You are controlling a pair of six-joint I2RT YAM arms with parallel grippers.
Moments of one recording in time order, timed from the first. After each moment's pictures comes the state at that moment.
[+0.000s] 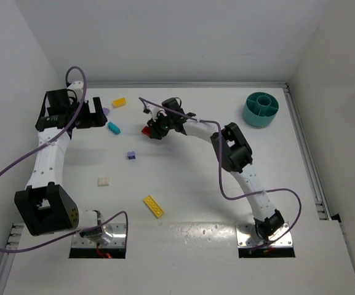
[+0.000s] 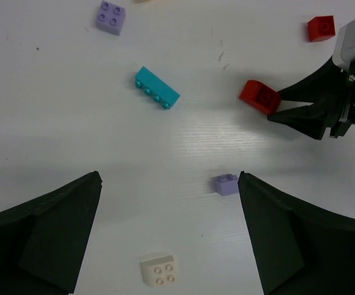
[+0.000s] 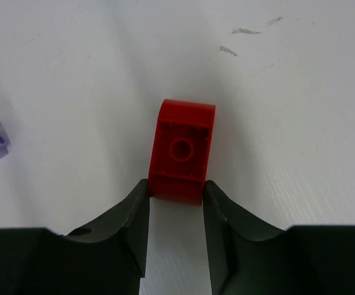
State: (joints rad) left arm 0.22 1.33 1.23 -0.56 0.29 0.03; right arm 0.62 2.50 1.90 -0.10 -0.47 -0.27
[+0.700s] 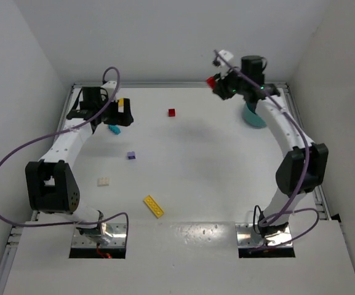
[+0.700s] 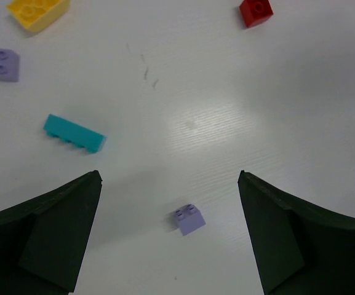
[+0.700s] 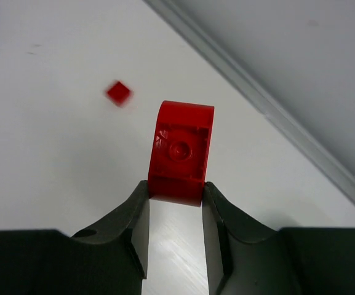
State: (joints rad) left arm 0.01 1.49 1.22 -0.39 0.30 0.04; right arm 0.28 1.77 1.57 -0.32 -0.35 -0.40
